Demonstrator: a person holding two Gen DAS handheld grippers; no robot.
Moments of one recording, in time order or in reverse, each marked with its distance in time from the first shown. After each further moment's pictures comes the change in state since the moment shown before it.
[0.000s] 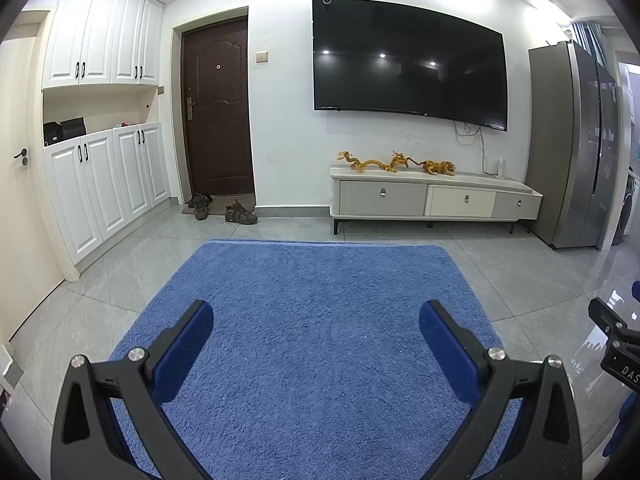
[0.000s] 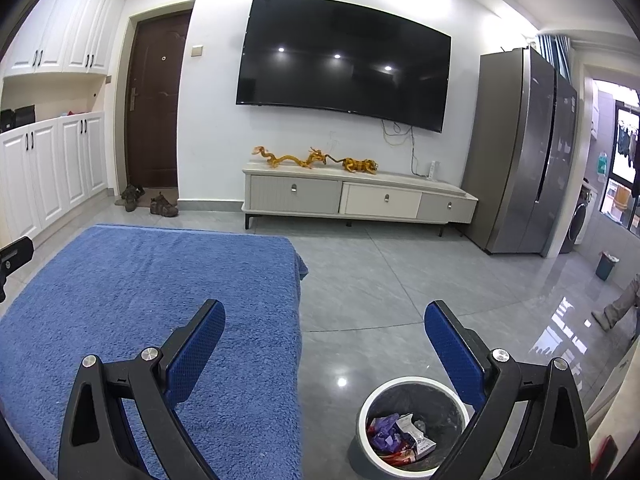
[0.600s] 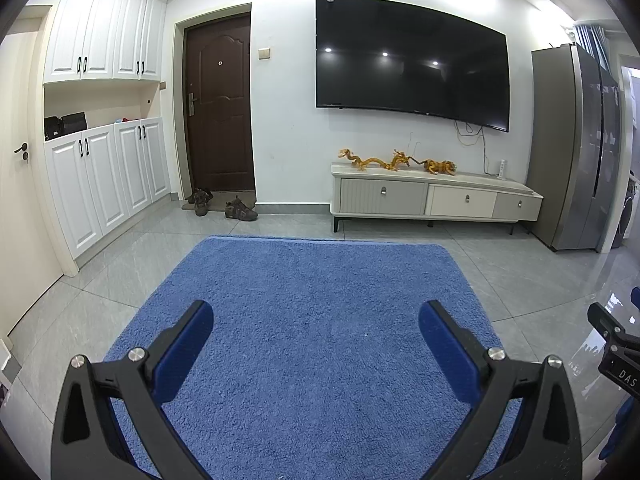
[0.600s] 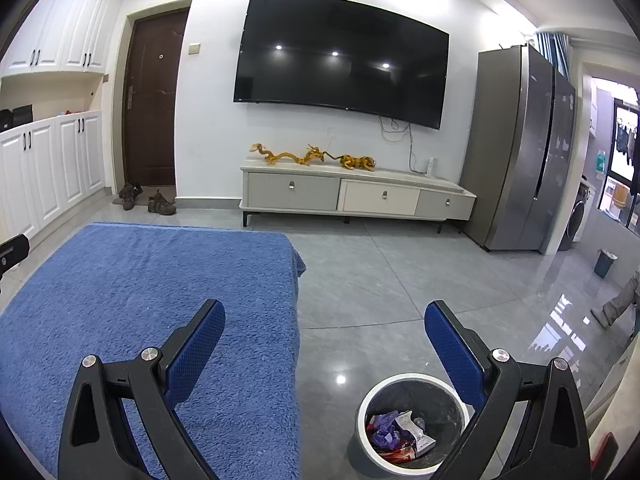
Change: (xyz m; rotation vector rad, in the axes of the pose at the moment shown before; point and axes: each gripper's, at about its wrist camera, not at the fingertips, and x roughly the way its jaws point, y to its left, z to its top) left arm 0.000 0.001 -0.001 -0.015 0.010 -0.002; right arm 0.003 -0.004 0.000 0.002 0.009 -0.007
